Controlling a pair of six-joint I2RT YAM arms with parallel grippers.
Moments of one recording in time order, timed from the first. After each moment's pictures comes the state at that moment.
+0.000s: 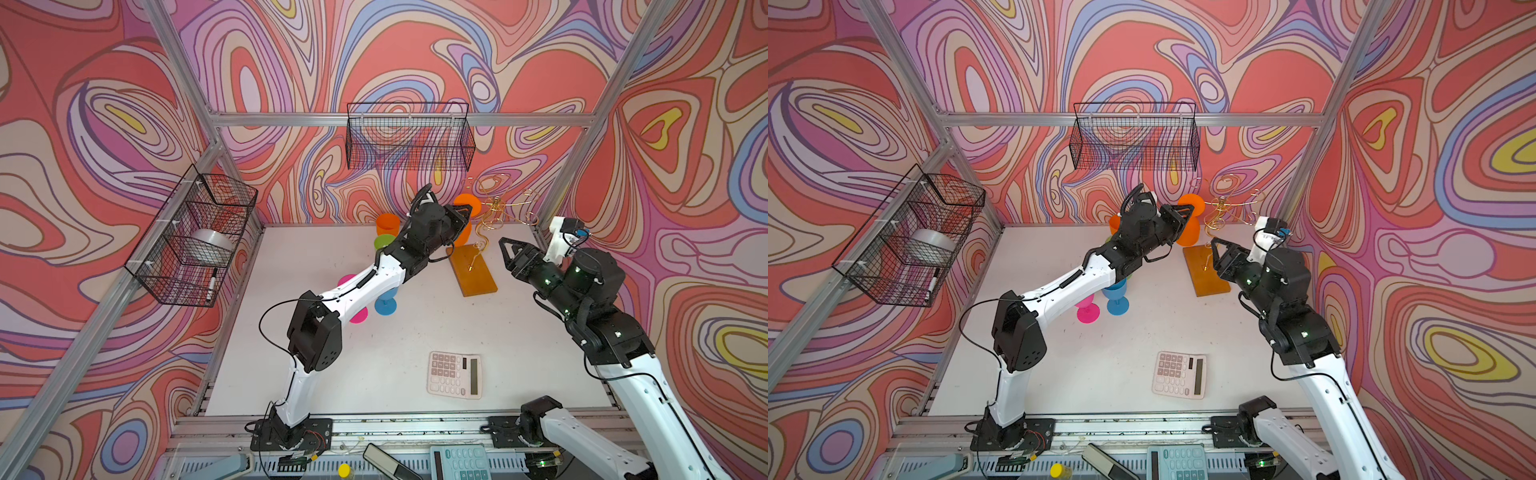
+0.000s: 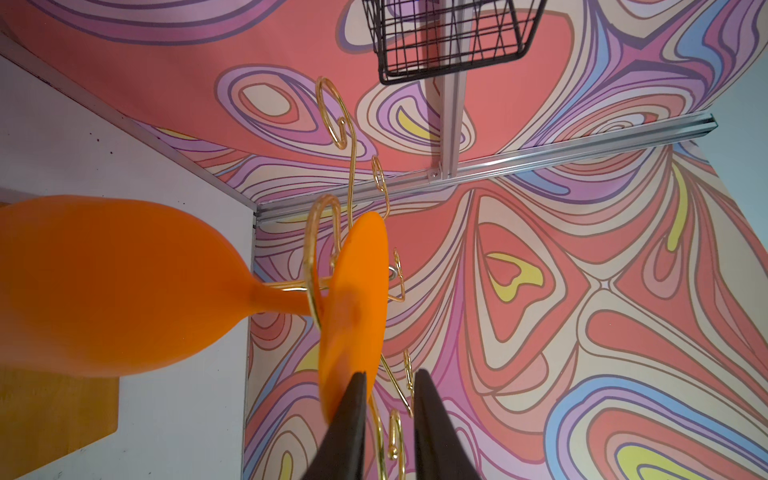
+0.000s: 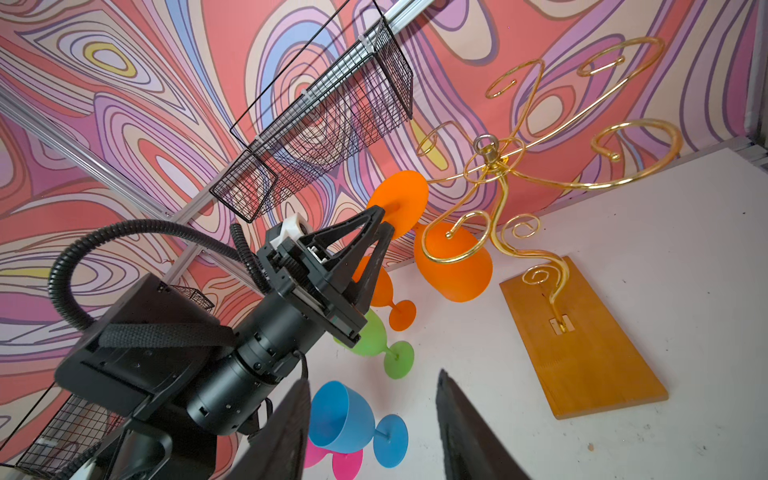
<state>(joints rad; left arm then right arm) -0.79 2.06 1.95 0.09 -0.01 -1.38 0.28 0.87 1.18 -0.46 -0.03 0.64</state>
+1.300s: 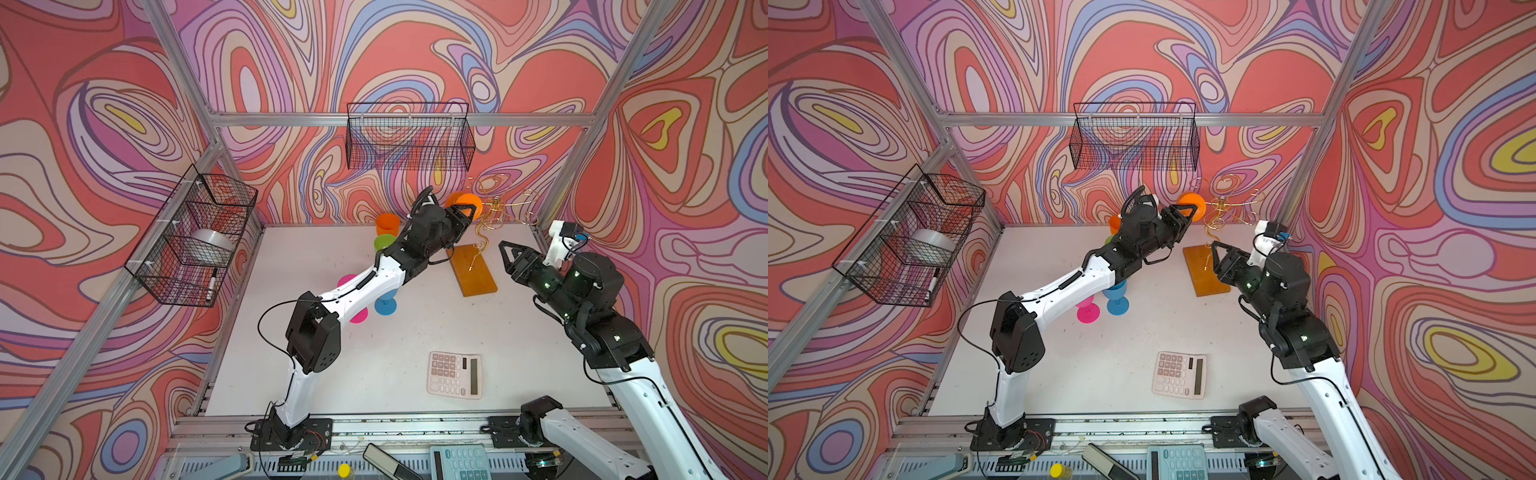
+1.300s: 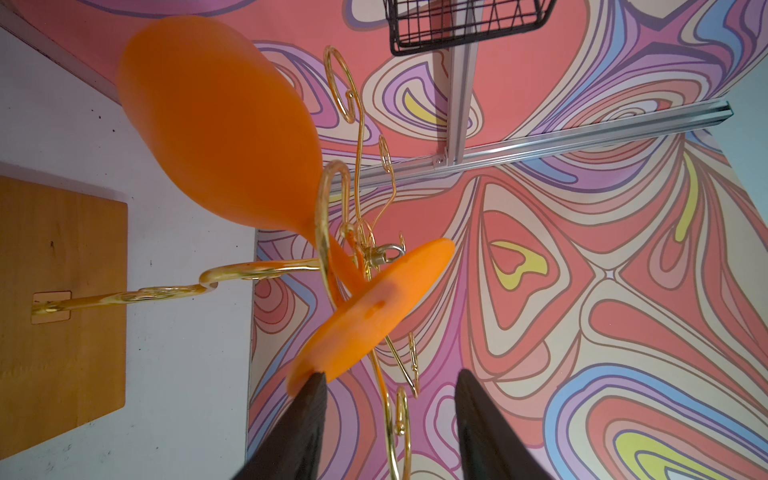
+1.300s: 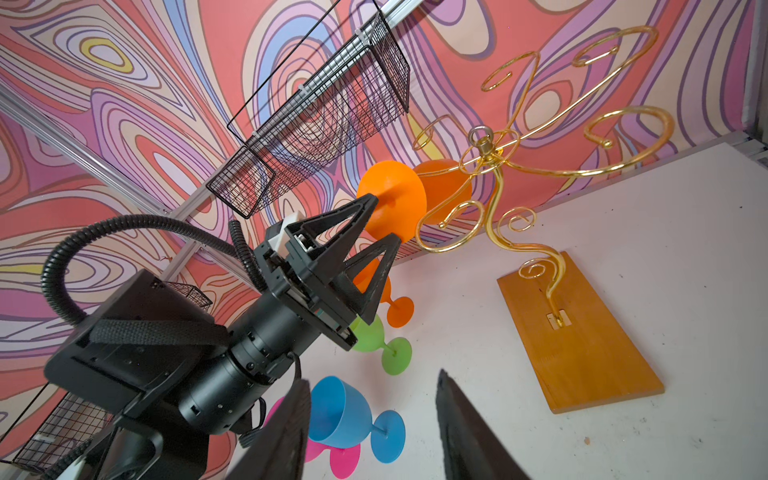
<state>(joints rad) -0.80 2.05 1.92 0.09 0.02 -1.39 0.28 0.85 1.15 -0.46 -0.03 0.64</state>
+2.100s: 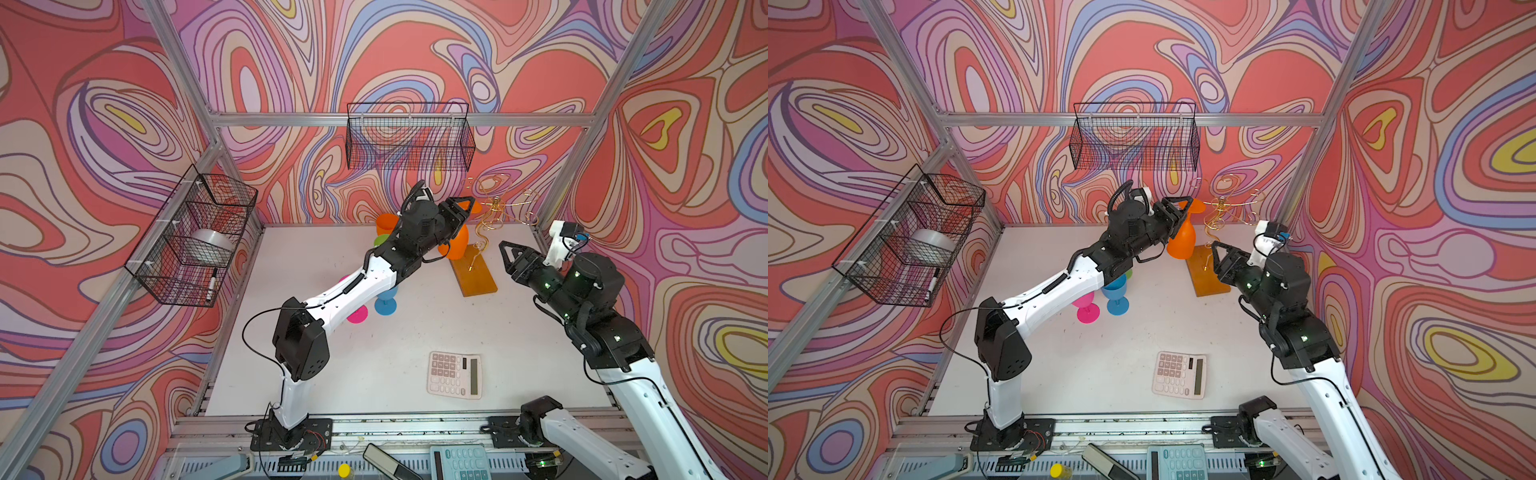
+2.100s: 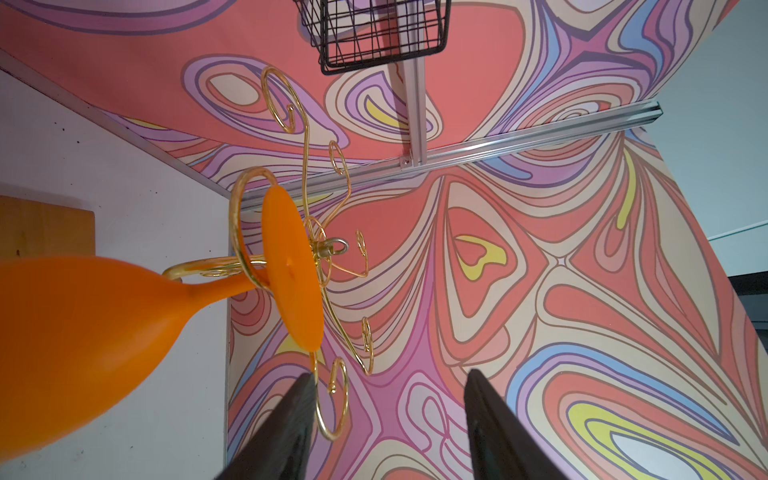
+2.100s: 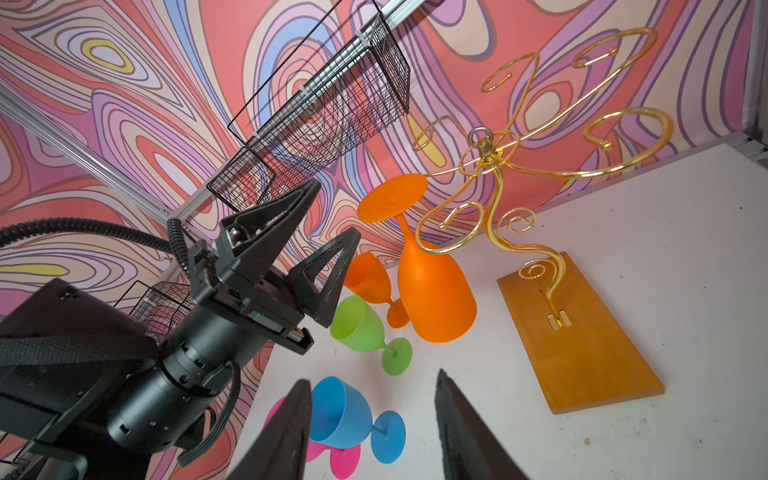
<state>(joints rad) -0.80 1.94 1.86 0.09 0.02 -1.38 0.28 0.85 1.15 -0.46 -0.03 0.64</state>
